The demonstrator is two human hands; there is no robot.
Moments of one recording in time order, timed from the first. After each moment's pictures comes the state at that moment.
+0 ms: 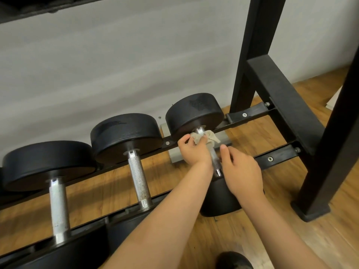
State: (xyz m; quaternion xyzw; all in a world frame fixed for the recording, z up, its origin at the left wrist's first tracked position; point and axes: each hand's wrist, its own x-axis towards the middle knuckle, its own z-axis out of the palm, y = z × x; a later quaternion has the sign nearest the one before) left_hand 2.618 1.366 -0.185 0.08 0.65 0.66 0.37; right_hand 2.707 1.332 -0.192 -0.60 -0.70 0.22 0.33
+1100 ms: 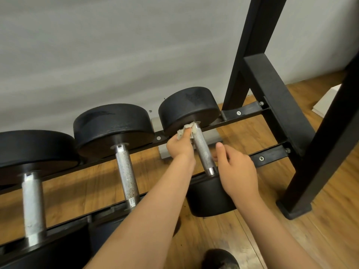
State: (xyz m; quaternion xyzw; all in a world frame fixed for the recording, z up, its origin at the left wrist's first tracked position) left_hand 2.585 1.385 -0.206 0.05 0.66 0.62 0.43; right_hand 2.706 1.330 -0.189 -0.60 -0.69 0.24 0.32
